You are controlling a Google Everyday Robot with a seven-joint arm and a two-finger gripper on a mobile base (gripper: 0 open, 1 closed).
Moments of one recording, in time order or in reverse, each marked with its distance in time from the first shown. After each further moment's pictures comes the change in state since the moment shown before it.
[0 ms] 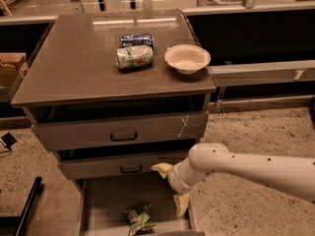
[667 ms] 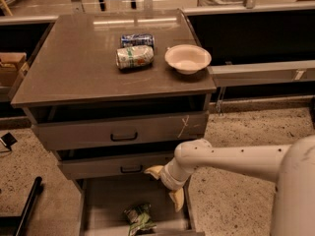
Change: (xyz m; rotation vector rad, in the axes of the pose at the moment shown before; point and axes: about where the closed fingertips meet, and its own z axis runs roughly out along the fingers) arm 0.021 -0.008 0.047 -0.092 0.026 -0.168
